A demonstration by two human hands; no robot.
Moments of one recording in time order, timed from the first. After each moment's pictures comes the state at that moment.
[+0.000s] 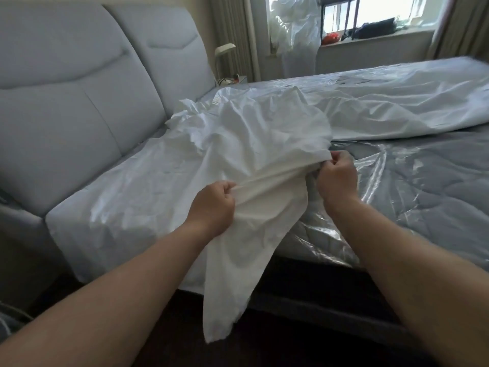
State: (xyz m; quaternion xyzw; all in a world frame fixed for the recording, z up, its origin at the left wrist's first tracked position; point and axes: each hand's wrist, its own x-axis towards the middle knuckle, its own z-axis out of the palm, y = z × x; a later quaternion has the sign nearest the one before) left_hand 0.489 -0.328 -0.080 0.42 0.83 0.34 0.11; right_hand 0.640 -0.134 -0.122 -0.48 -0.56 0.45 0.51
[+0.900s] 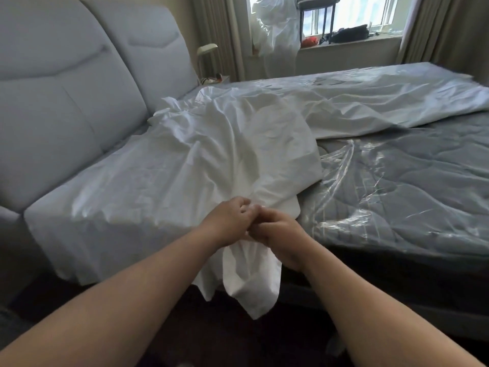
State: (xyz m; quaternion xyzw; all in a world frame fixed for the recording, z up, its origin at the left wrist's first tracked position) left_hand 0.557 -0.336 -0.108 0.47 0.81 0.25 0.24; right_hand 0.688 -0.273 -0.153 -0.21 -0.57 0.76 0.23
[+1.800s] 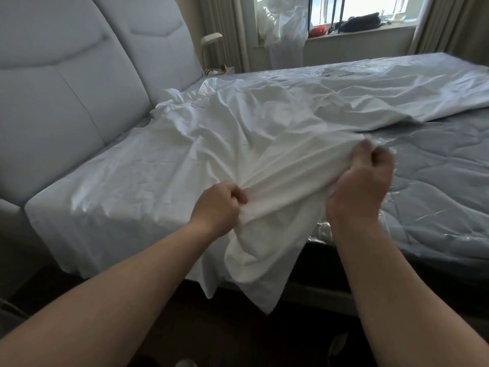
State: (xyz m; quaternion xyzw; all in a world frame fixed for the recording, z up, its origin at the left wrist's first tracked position) left_hand 0.534 -0.327 -0.108 0.47 0.82 0.29 0.12; right_hand 0.712 -0.197 -0.107 -0.33 -0.31 0.50 0.73
